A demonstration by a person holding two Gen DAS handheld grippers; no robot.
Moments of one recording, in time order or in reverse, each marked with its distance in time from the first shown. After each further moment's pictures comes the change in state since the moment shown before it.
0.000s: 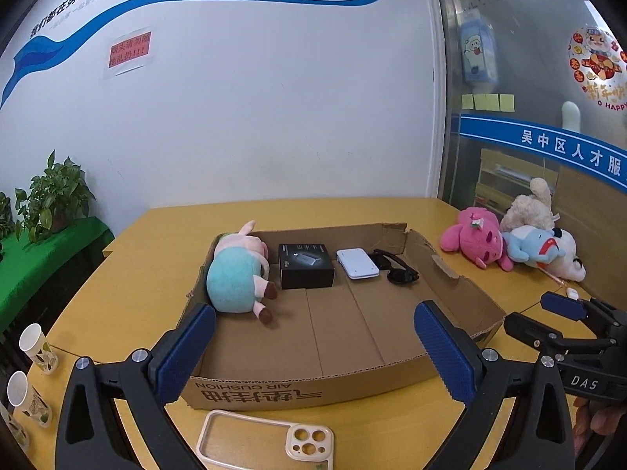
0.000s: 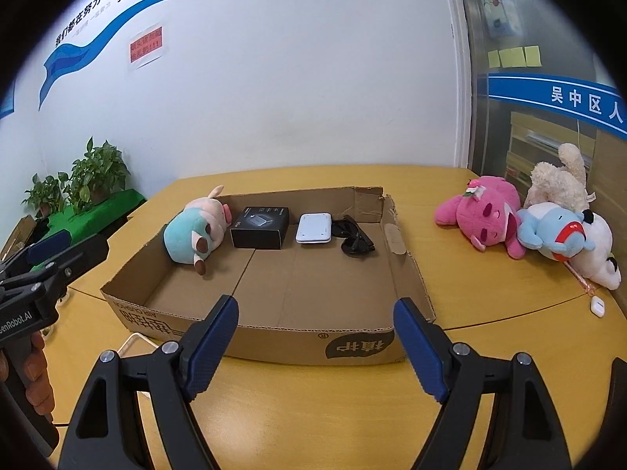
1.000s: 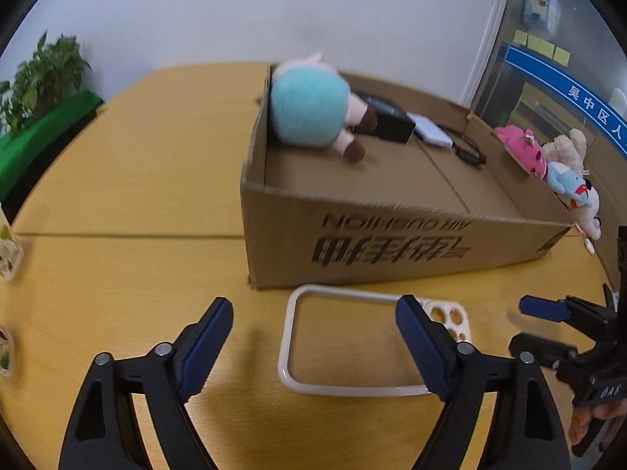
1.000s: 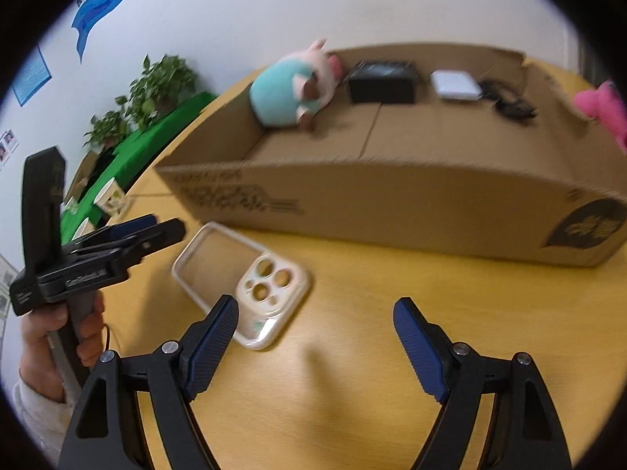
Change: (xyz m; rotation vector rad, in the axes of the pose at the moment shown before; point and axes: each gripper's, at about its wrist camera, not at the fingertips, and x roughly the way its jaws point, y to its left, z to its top) left arm 0.084 0.134 -0.116 -0.150 0.443 -0.069; right arm 0.105 0.099 -0.080 -0.015 0.420 0.366
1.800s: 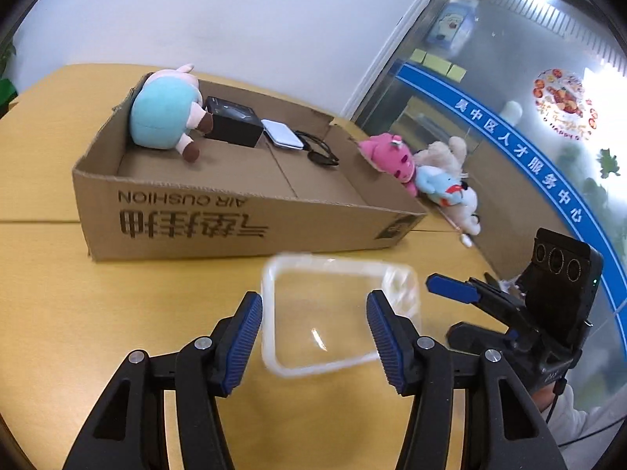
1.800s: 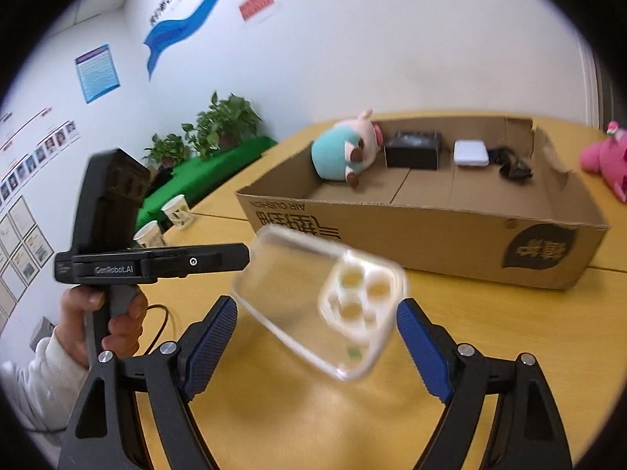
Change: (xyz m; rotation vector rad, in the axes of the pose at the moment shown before) left arm -0.052 -0.067 -0.030 0.026 -0.064 -0.451; right arm -0.111 -0.009 -0.048 -0.145 -0.252 0.140
